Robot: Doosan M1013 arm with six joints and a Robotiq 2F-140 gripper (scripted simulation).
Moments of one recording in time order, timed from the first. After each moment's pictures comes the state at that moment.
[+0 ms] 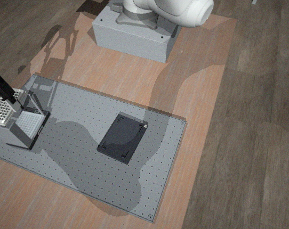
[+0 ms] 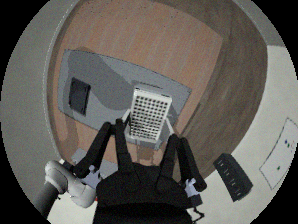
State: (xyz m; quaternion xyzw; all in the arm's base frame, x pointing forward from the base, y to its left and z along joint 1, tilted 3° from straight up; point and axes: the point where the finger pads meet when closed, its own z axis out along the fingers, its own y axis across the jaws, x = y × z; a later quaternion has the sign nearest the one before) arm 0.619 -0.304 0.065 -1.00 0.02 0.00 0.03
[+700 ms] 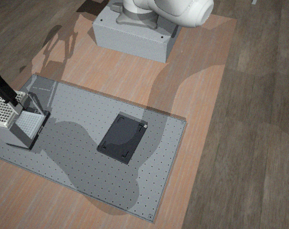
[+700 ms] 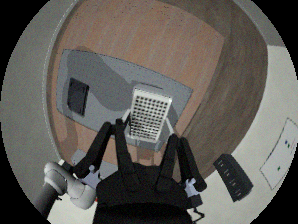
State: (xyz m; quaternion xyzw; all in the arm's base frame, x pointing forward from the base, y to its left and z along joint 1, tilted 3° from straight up) arm 0.619 -0.303 0.053 -1.00 0.02 0.00 0.03
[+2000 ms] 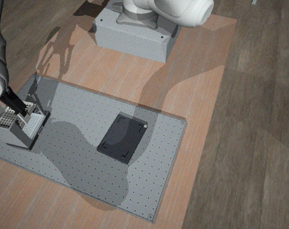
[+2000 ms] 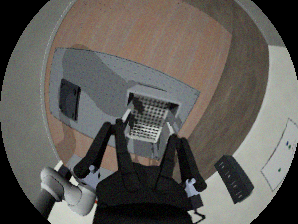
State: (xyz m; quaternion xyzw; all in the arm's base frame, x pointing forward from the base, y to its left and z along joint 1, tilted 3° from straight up) arm 0.618 -0.300 -0.005 -1.00 0.02 0.00 0.03
